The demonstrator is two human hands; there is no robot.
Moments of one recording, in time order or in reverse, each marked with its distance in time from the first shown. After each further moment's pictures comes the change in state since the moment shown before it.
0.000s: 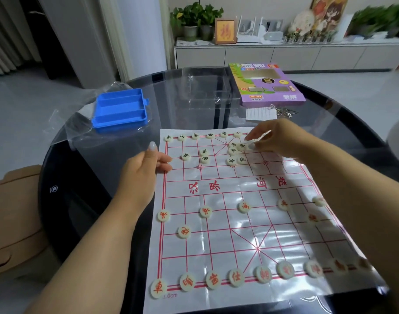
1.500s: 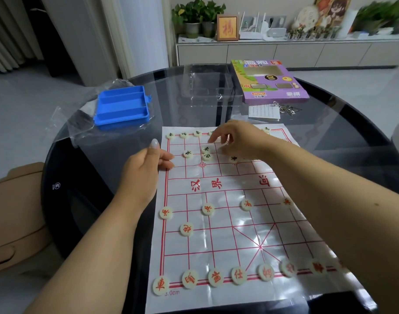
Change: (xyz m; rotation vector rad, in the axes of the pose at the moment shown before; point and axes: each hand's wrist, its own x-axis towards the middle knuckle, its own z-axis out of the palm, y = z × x) left_hand 0.000 -0.002 0.000 -0.029 0.012 0.002; right_hand 0.013 -0.049 0.045 -0.239 -0.155 -0.283
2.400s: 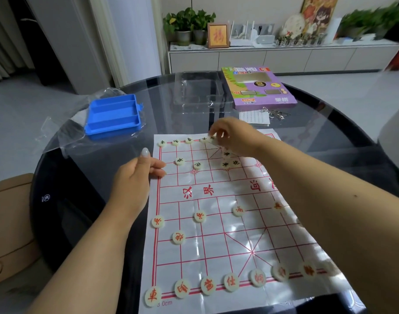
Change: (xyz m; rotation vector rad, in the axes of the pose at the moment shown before) left_hand -0.002 0.003 -0.001 0.019 -0.001 0.006; right_hand 0.014 0.013 -0.009 -0.038 0.117 0.008
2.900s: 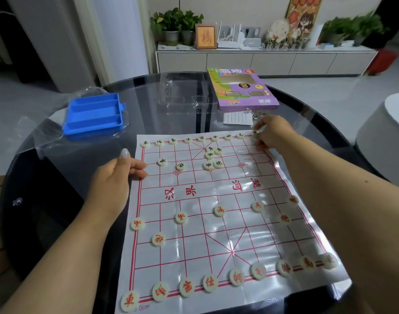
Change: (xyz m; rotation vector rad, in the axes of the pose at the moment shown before) left_hand -0.002 0.000 0.002 0.046 0.012 0.012; right_hand -0.024 0.086 -0.039 0.234 0.182 0.717
